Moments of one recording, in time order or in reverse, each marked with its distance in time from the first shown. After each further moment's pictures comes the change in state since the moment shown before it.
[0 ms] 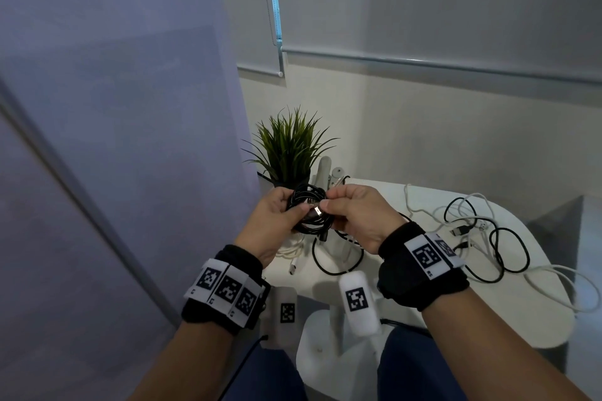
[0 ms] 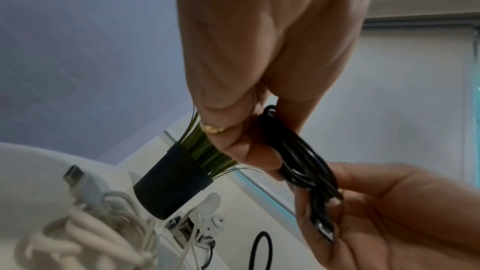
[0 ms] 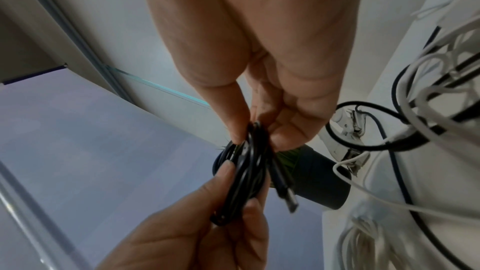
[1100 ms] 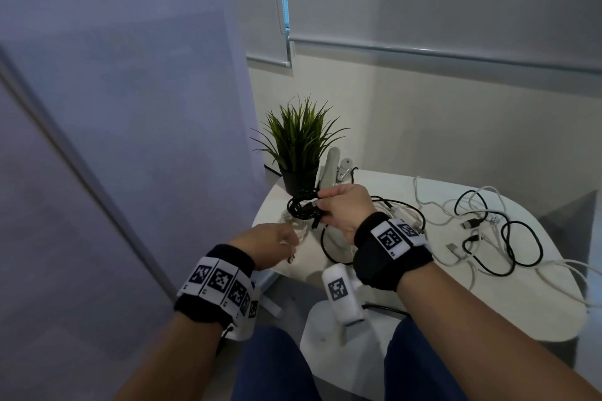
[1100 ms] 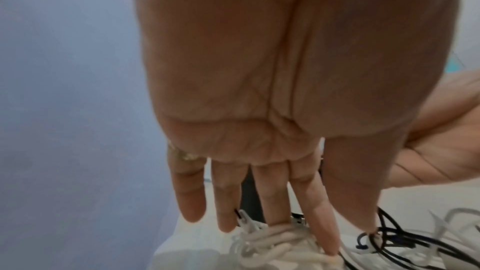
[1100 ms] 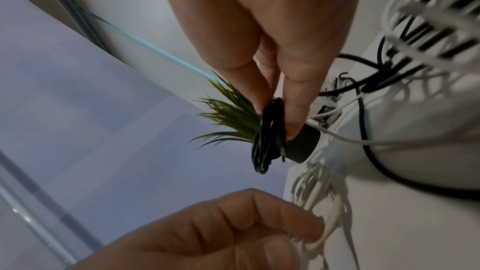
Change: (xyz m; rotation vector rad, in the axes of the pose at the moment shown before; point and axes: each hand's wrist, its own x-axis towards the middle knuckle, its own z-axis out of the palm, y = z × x) left_hand -0.004 -0.018 -0.047 1.333 -0.359 -0.278; right_hand 0.035 0.033 0.026 -0.036 0.186 0.108
